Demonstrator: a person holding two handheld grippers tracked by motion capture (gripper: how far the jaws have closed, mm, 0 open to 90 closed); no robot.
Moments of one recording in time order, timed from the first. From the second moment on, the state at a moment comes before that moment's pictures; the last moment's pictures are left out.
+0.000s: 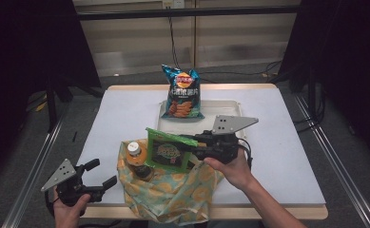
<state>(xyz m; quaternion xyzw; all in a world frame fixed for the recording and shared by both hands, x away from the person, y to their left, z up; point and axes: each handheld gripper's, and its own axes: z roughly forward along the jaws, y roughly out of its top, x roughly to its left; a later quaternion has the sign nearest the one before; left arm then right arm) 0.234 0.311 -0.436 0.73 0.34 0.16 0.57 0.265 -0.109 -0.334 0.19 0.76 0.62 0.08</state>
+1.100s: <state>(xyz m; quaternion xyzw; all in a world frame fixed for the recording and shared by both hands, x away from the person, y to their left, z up) 0.235 0.316 -0.438 0.72 0.35 0.18 0.58 0.311 -0.176 -0.282 0.23 0.74 0.62 0.14</state>
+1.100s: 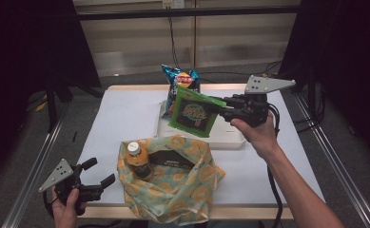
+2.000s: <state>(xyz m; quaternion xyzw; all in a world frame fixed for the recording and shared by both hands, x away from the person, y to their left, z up) 0.237 0.318 -0.441 0.71 0.37 0.18 0.58 0.378 -0.226 -0.328 0.29 0.75 0.57 0.16</state>
